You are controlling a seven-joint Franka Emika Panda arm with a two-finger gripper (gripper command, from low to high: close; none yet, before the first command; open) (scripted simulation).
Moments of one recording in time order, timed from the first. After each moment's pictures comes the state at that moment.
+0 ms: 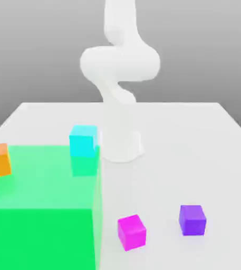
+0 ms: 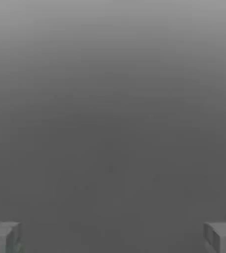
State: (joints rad) arm 0.06 -0.71 -0.02 -2.34 0.00 2.35 0.69
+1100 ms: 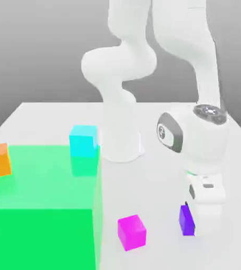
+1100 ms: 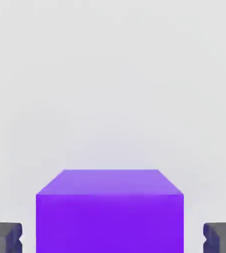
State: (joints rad) arm 0.46 0.32 0.00 -2.65 0.00 2.96 -0.34
